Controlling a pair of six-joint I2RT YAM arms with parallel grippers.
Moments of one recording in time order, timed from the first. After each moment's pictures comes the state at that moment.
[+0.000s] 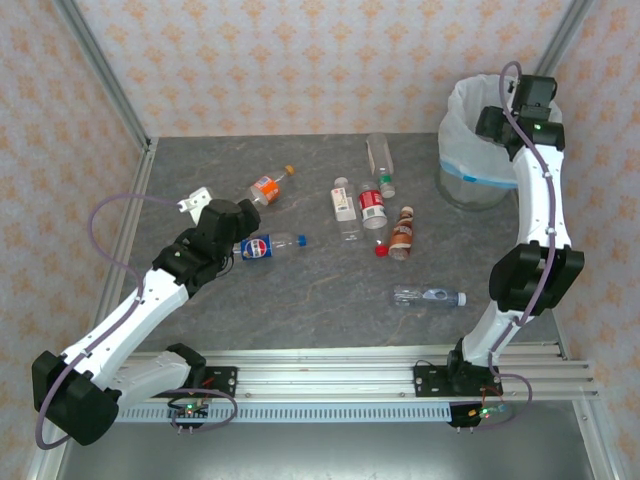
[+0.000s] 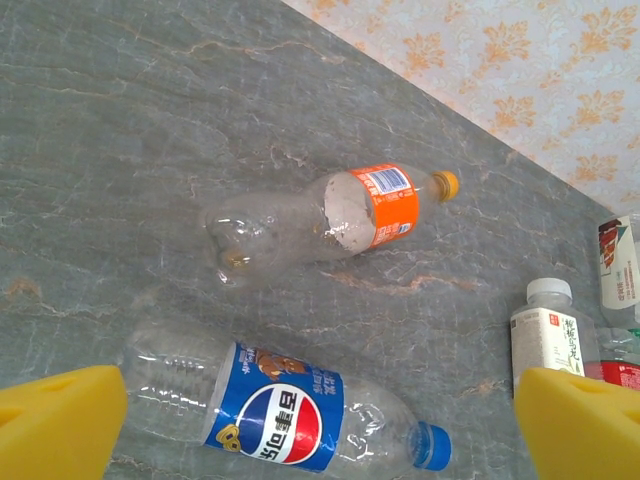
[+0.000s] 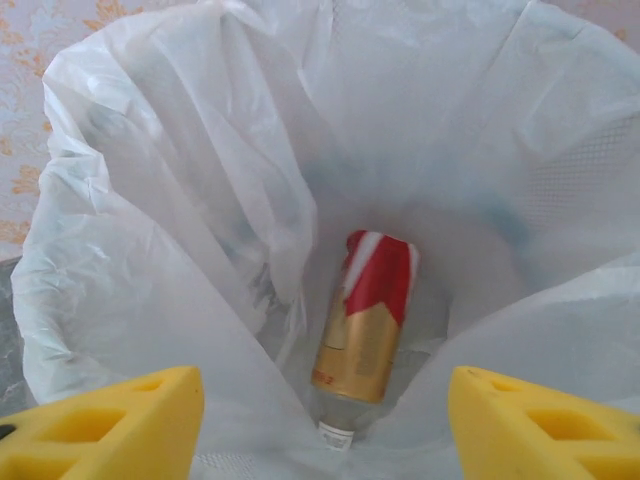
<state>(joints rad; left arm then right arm) -0.44 1.04 0.89 -0.53 -0.50 -0.86 -0.18 1.78 1.95 -0.80 0.06 0.10</state>
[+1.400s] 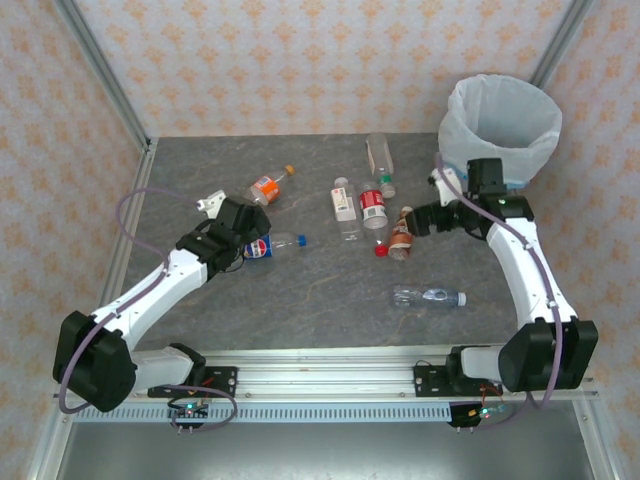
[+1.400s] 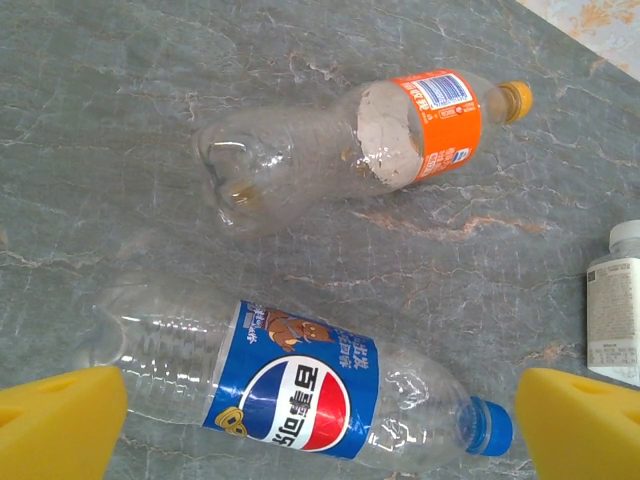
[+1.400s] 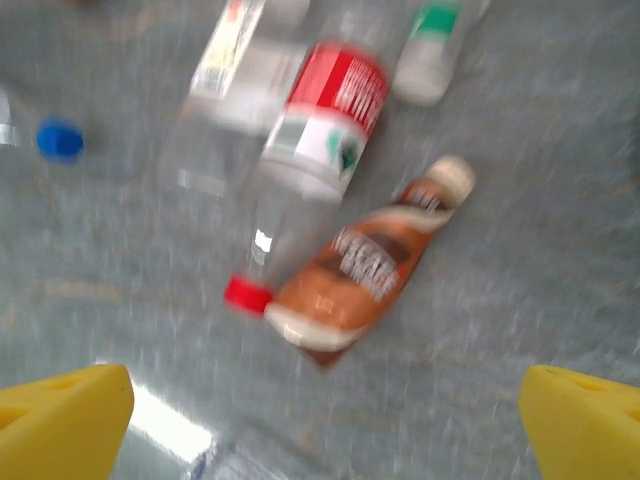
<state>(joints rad) -0.41 1.24 0.90 -0.51 -0.41 -0.87 0.04 1.29 1.18 -0.91 -0.37 -0.35</state>
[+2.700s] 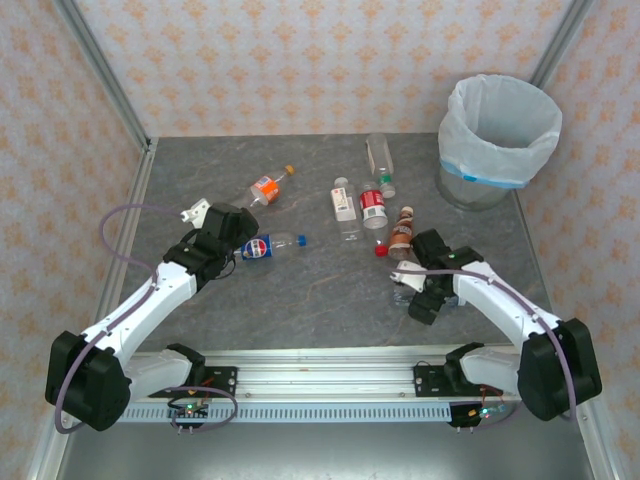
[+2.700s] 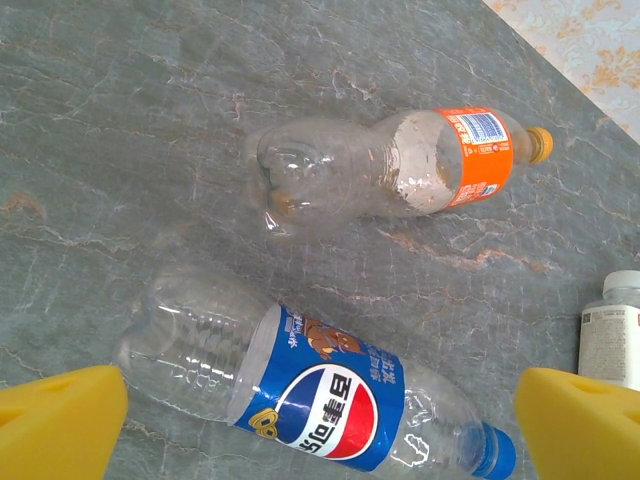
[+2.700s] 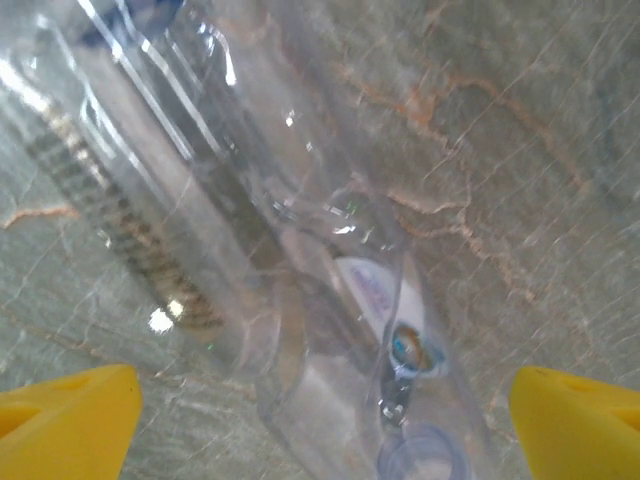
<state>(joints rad) -0.35 1.13 0.79 -0.47 -0.39 -0.96 0.38 1.17 0.70 -0.94 0.13 -0.69</state>
